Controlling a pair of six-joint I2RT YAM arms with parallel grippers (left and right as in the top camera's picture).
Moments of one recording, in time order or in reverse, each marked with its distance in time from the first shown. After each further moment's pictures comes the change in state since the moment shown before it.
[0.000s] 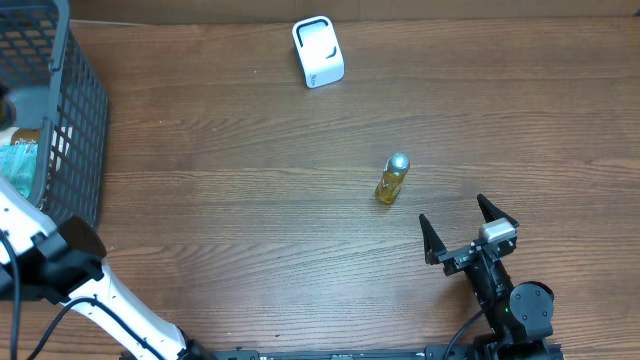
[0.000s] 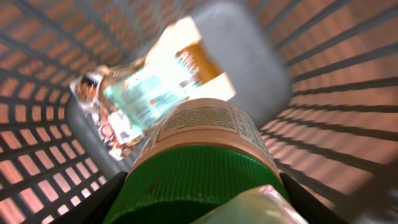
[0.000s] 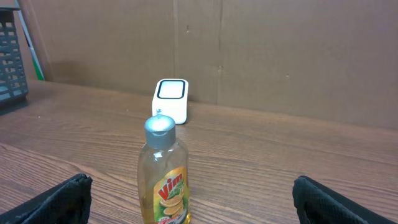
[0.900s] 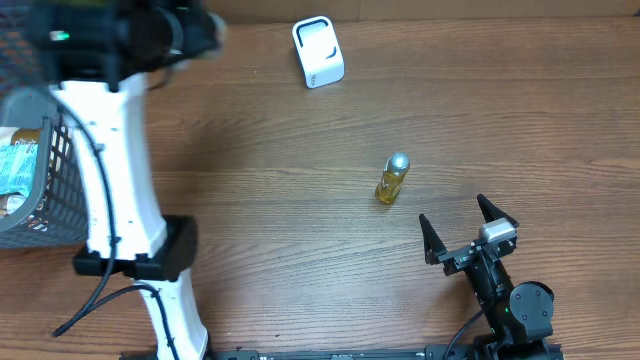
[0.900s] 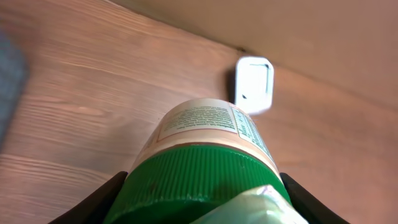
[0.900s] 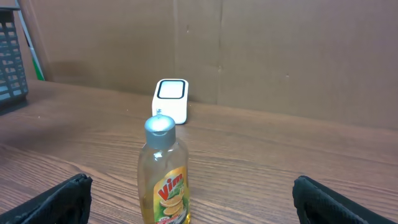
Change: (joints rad) left arm -0.727 -0.071 0.142 -0.050 0.113 -0.022; right arm 0.000 0.000 0.000 0.000 0.000 0.000
